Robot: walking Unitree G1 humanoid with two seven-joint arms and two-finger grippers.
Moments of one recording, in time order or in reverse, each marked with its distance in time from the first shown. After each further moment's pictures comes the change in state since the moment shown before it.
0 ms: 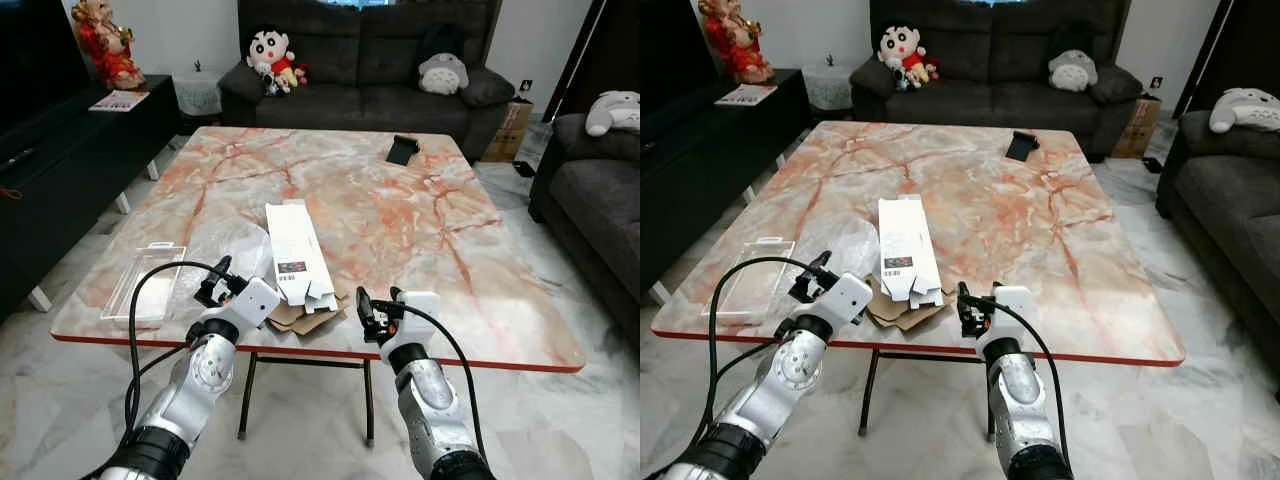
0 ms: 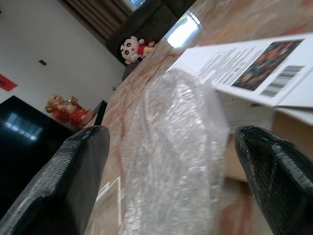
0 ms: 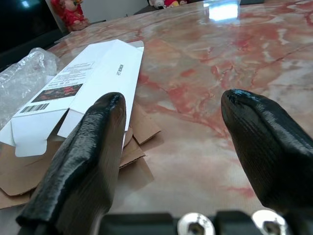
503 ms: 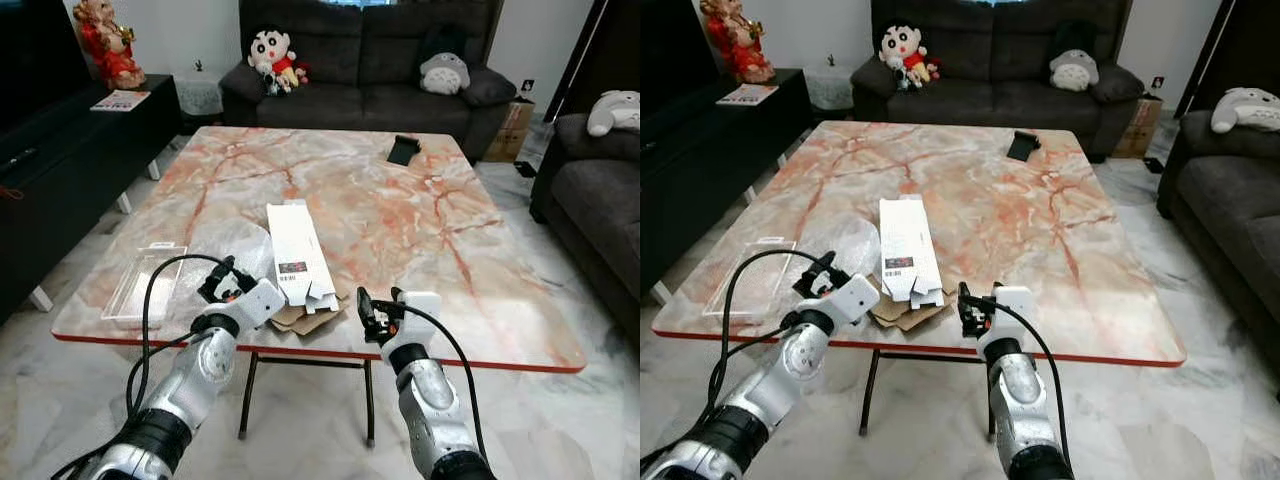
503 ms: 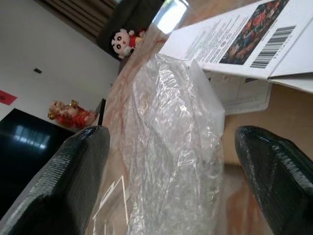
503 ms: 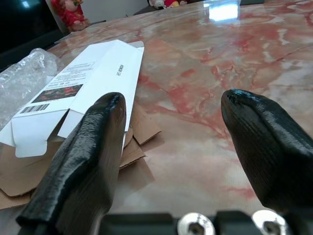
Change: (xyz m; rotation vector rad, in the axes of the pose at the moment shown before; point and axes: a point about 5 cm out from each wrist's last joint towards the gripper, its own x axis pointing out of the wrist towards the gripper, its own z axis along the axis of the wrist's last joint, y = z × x) left arm 0.011 -0.008 -0.004 0.144 0.047 -0.074; right arm 0.000 -0.001 0.000 -0.001 0.000 -0.004
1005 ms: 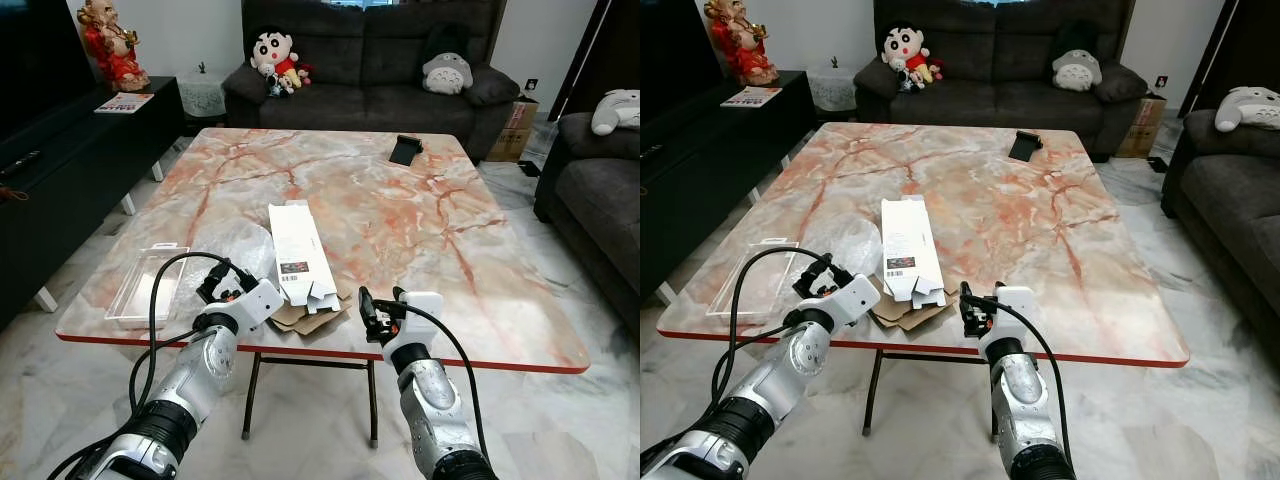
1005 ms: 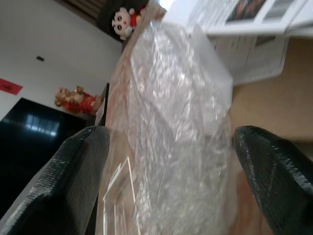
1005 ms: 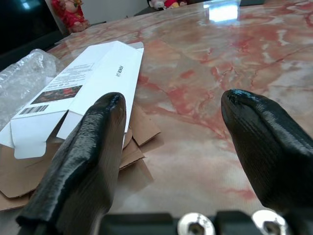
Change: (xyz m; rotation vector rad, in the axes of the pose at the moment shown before) left arm 0.005 -0.003 -0.008 0.057 0.091 0.002; right arm 0.000 -0.002 0.001 -0.005 -0.005 -0.008
